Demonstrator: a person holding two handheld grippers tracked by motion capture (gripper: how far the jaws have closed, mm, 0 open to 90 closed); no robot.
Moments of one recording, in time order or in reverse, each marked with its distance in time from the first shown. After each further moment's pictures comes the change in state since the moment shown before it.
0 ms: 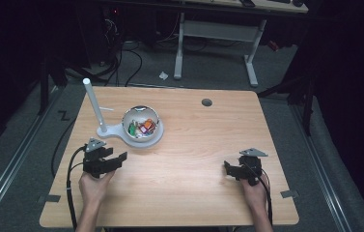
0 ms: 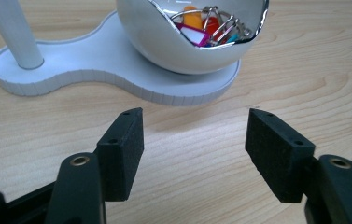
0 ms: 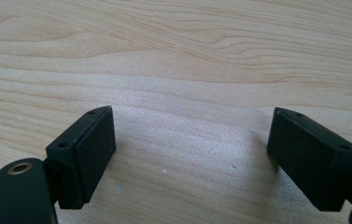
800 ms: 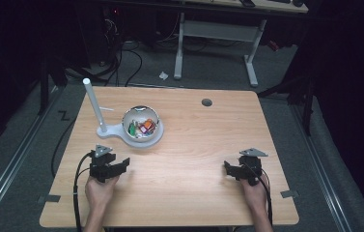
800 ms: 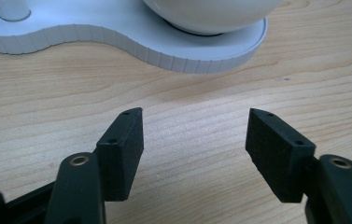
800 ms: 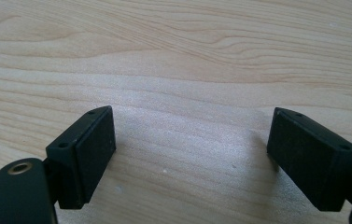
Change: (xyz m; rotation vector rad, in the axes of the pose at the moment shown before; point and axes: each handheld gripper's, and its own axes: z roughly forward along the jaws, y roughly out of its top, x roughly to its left) left arm -0.002 -0.023 0.026 0.052 0.057 -0.001; right arm 0.000 0.000 0.000 0.000 0.000 0.000
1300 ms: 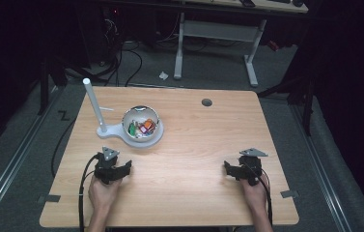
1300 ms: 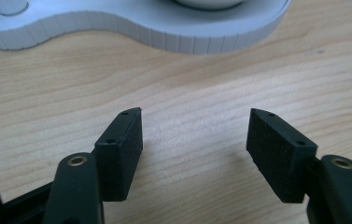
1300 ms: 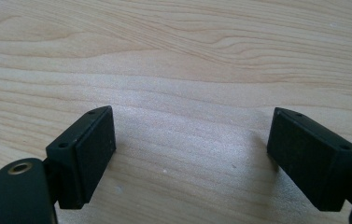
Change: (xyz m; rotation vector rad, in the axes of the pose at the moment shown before) left arm -0.010 -0.011 0.017 0.044 0.104 0.106; right arm 0.000 0.000 0.000 0.001 0.000 0.000
